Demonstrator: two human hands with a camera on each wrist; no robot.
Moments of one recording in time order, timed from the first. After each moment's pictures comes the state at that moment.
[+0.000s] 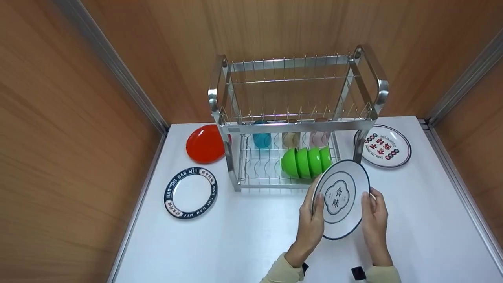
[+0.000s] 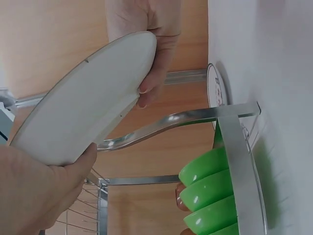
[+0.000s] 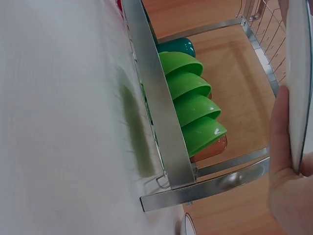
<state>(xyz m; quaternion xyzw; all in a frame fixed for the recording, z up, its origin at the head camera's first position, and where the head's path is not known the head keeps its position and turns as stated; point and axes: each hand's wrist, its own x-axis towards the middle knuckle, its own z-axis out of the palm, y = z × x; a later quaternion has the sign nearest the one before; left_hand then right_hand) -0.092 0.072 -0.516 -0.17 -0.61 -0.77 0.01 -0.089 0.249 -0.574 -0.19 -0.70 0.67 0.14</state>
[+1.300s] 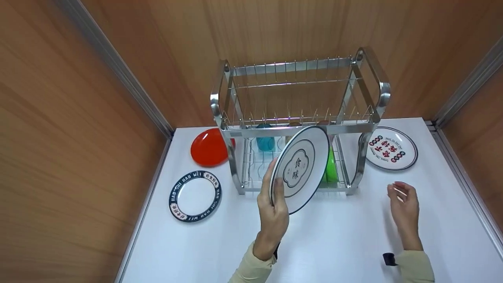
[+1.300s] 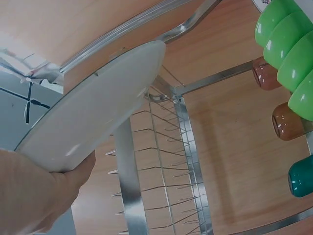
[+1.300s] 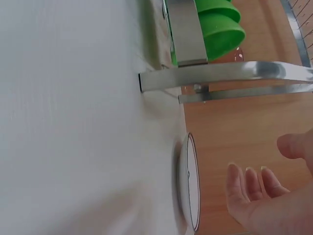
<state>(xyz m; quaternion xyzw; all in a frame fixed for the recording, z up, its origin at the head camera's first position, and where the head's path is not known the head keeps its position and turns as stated) -0.108 -0.006 -0.440 -0.23 -0.65 -0.69 0.24 -0.135 0.336 -0.592 -0.29 -0.76 0.58 0.09</state>
